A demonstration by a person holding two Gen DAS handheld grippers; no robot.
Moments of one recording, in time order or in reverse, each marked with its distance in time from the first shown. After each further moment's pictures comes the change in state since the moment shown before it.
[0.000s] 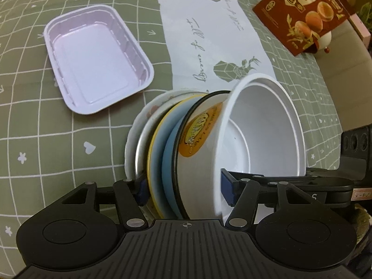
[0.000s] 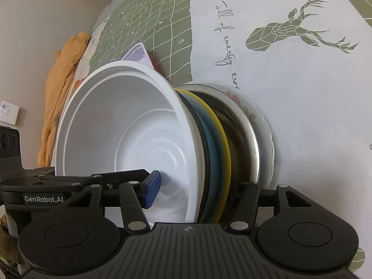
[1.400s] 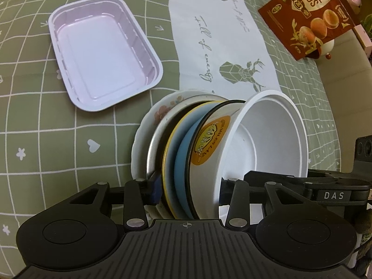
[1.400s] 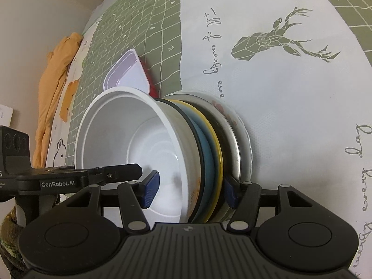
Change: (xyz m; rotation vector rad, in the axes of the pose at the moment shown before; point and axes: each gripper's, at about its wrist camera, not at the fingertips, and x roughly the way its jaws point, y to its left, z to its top) left arm 0.002 0.014 0.007 -0.045 0.031 -0.036; right arm -0.026 -0.002 0.006 0.013 0.013 -0.048
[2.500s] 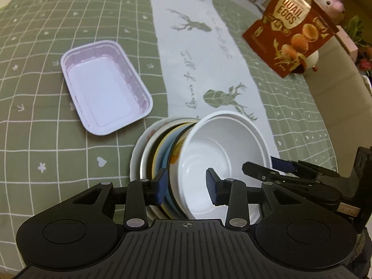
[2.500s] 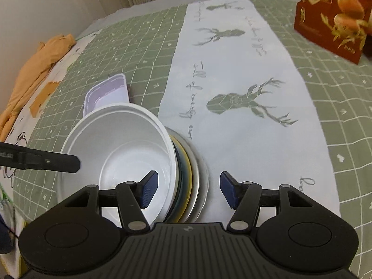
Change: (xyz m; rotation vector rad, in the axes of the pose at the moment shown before) left arm -0.058 -0.028 -0.016 0.069 -0.158 0.021; right arm -0.033 0.025 -0.026 -0.254 -0.286 -0.278
